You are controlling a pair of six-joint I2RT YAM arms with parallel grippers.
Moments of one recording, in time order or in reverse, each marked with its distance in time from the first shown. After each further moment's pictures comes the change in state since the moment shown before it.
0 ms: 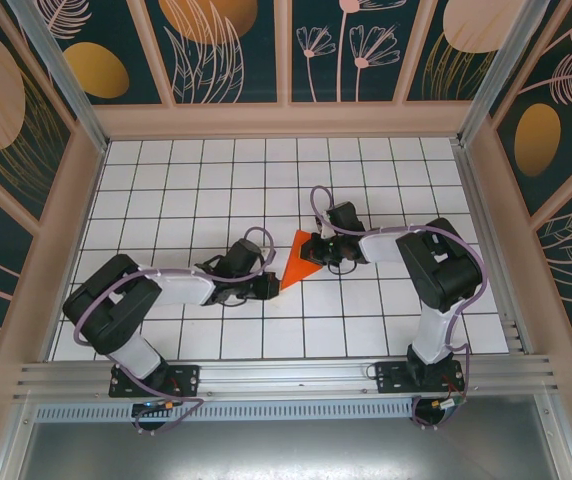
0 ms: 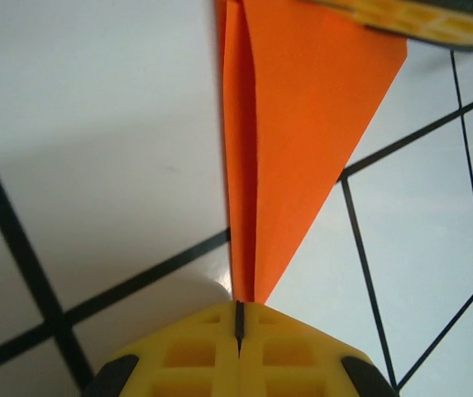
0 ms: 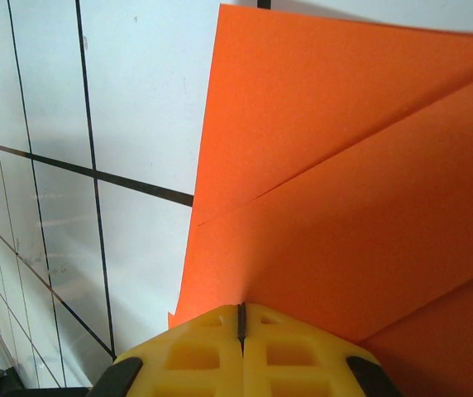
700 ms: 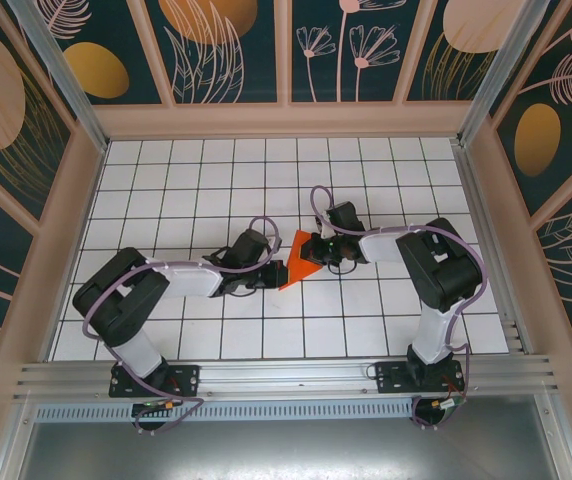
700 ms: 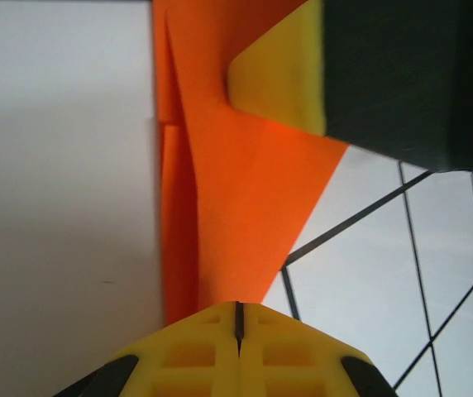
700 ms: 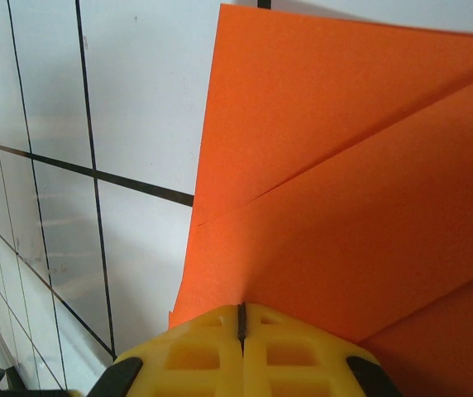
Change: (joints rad) left arm 0.000 0.079 0.100 0.055 -0.006 -0.079; right arm 0.000 0.000 0.003 -0.005 -0.002 0.000
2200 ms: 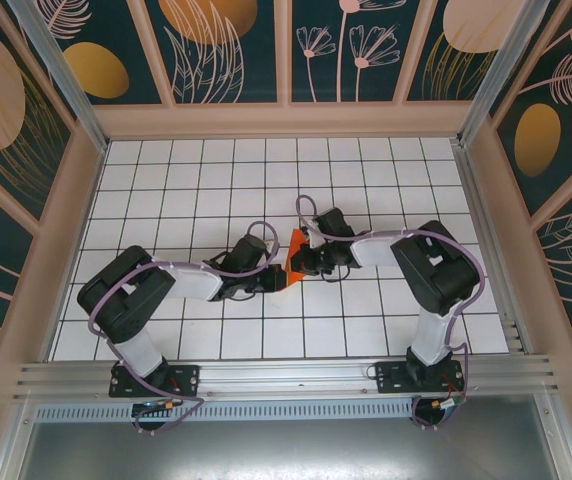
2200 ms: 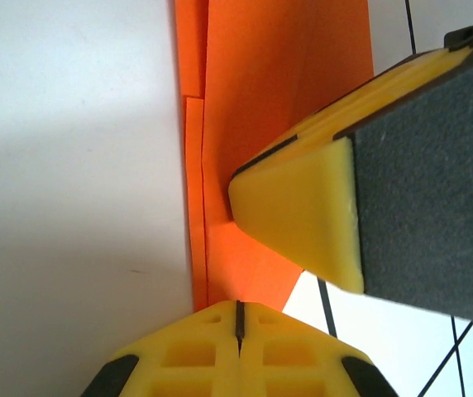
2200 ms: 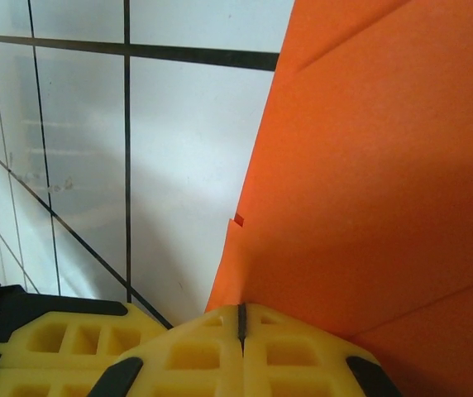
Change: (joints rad) left arm 0.000 0.018 -0.057 0.079 -0.006 -0.017; right arm 0.076 -0.005 0.011 -0.065 -0.058 -0.072
